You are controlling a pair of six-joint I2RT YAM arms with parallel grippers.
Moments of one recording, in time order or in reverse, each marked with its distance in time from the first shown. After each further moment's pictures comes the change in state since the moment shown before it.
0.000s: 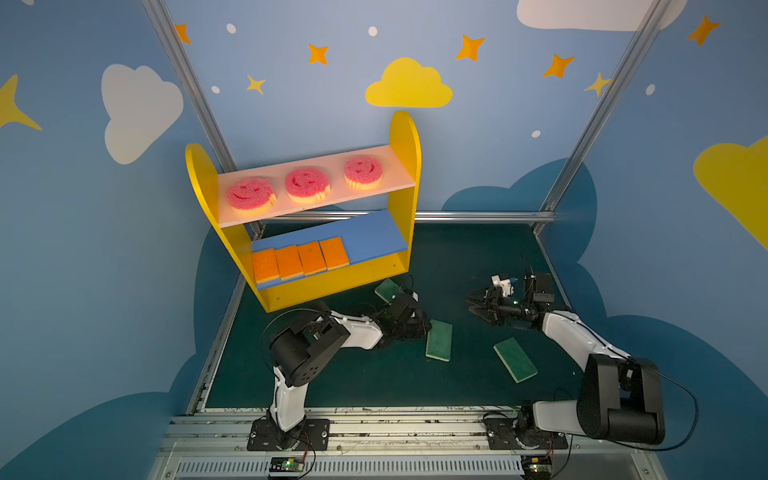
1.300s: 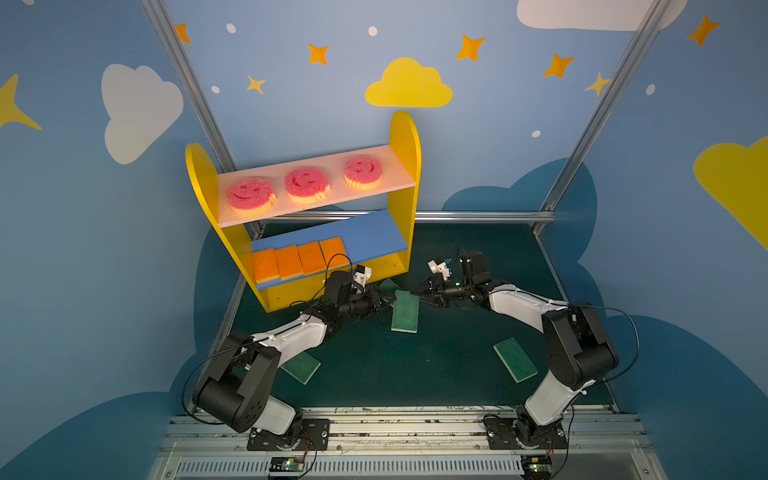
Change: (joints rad) left arm 0.374 -0.404 -0.219 0.049 0.400 -0.072; right arm 0.440 0.368 0.286 0.298 -0.021 0.161
